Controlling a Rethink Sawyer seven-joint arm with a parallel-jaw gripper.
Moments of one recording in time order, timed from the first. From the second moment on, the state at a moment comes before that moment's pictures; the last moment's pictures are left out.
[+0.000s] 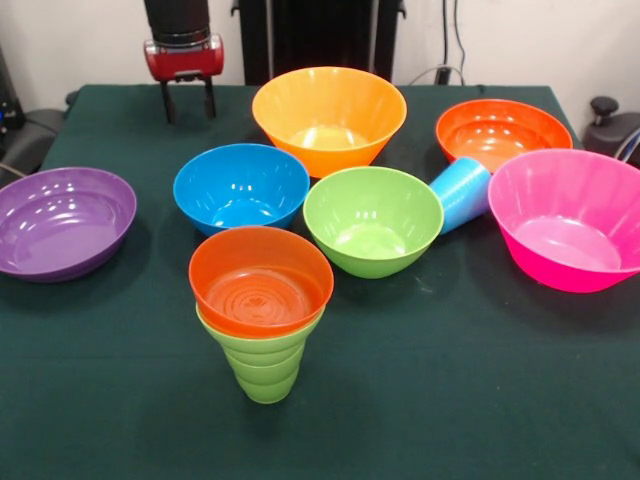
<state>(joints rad) -0.97 -0.45 0.09 2.03 -0.63 -0.05 1.22</state>
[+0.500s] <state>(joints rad) -0.98 -0.45 0.09 1.99 -0.63 -0.05 1.22</state>
